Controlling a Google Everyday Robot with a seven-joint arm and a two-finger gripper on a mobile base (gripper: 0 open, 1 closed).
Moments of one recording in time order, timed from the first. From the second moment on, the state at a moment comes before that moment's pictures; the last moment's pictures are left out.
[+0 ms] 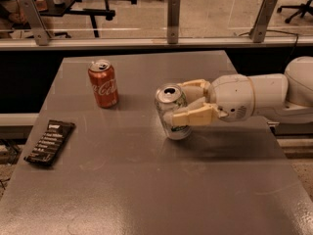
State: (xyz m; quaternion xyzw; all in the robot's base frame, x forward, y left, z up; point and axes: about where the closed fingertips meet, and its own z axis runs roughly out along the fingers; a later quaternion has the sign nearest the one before) arm 0.457 -0.042 0.917 -0.53 0.54 0.45 0.47
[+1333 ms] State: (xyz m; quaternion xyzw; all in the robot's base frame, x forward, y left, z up) arm 0.461 -0.060 0.901 -0.51 0.47 0.51 0.51
